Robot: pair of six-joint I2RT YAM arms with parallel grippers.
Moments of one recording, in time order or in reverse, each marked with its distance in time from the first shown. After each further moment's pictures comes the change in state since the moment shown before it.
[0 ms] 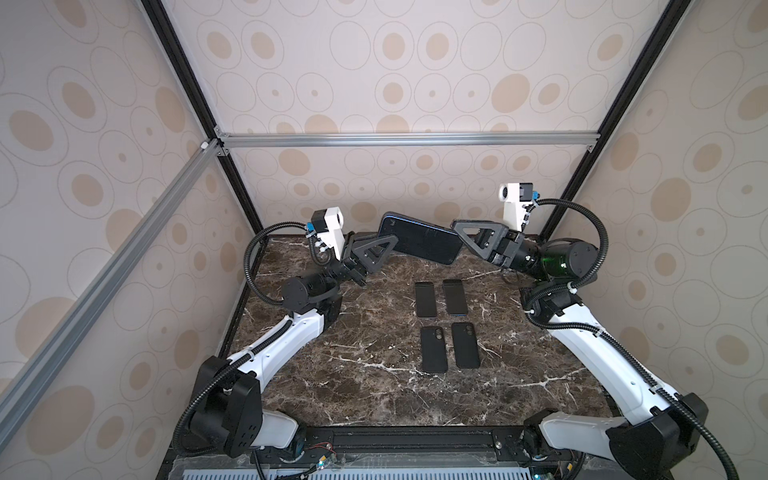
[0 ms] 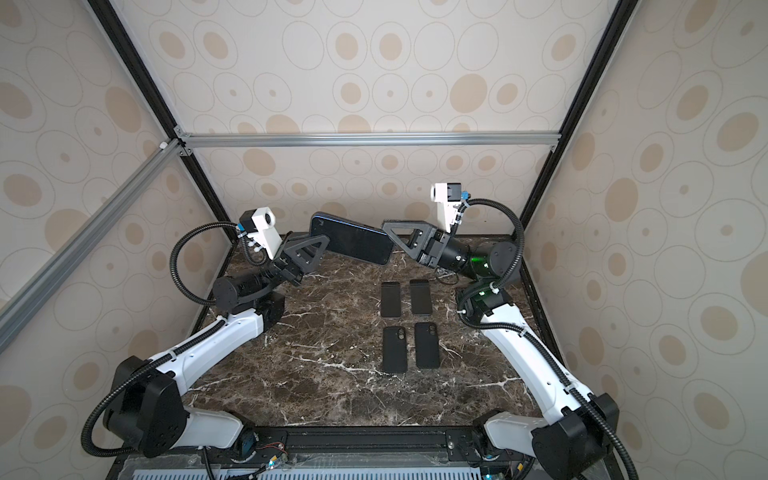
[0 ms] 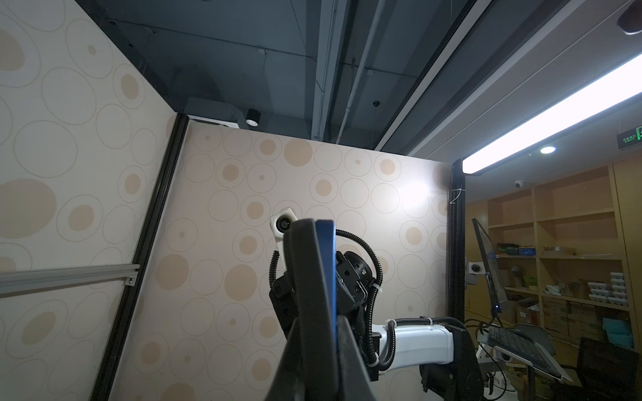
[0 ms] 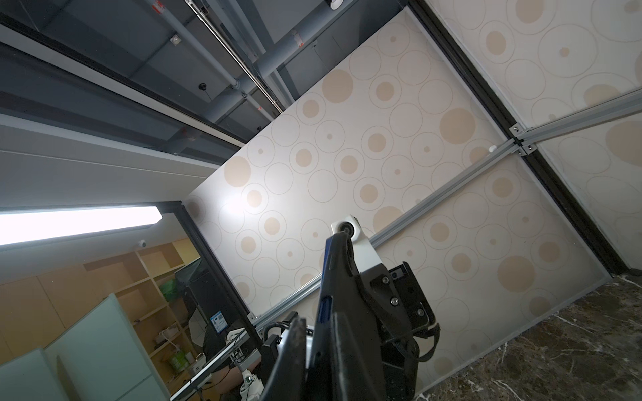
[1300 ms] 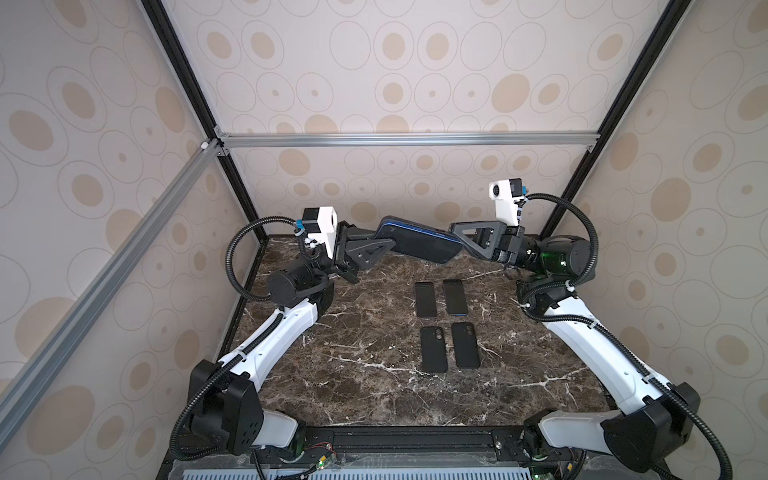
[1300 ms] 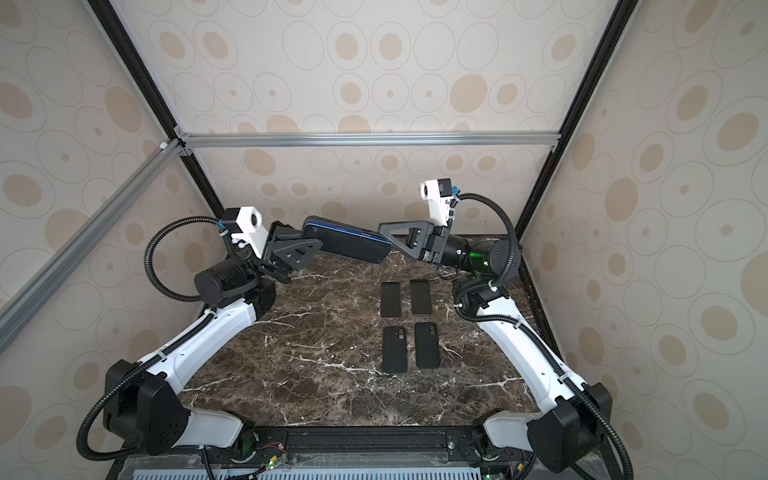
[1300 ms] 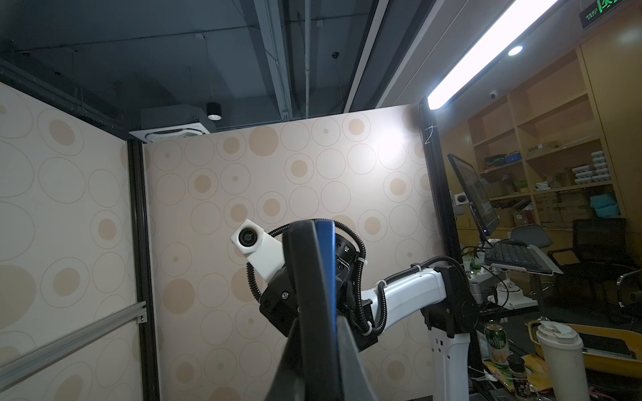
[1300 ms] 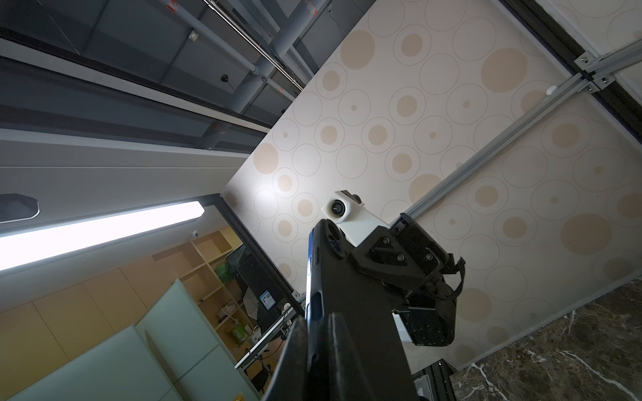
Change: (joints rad) left arm 0.041 0.024 0.142 0.042 0.212 0.084; right arm 0.000 0.055 0.037 0.102 -0.096 0.235
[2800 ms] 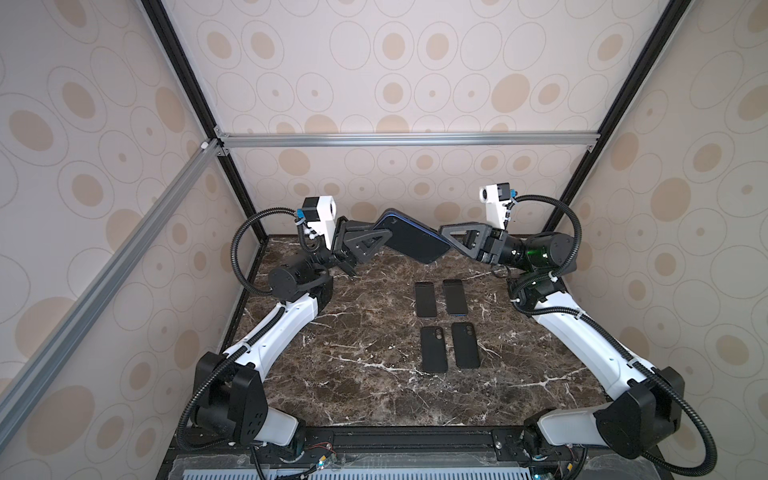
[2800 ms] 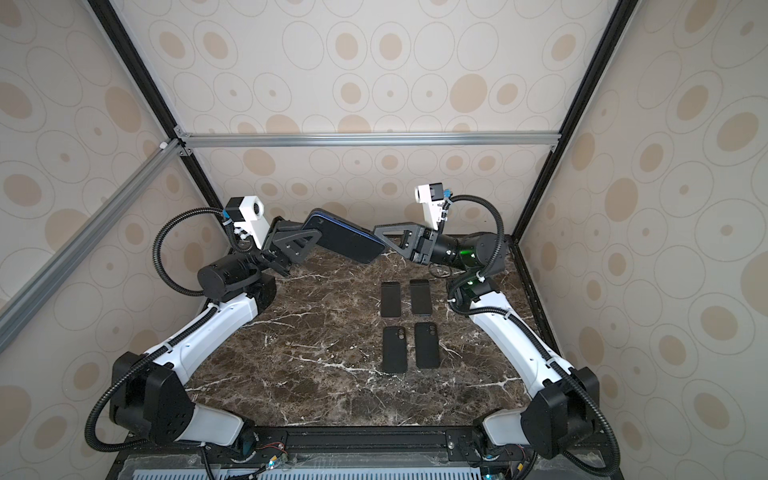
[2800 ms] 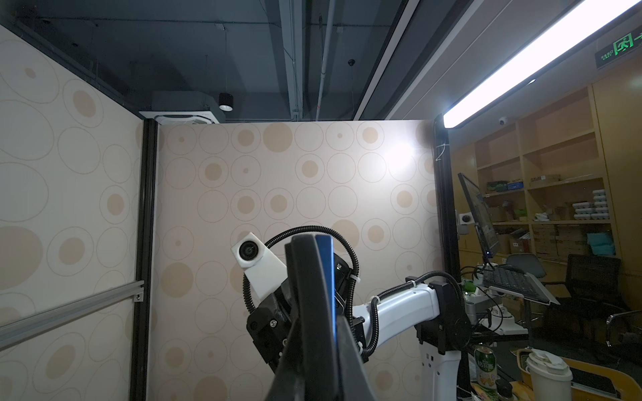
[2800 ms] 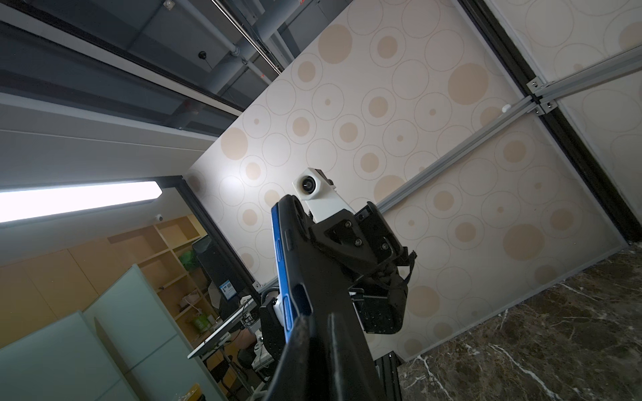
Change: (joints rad) left arm 0.028 0.036 0.016 0.012 -0.026 -0.129; right arm -0.013 0.068 -0.018 -0.030 -0.031 -0.238
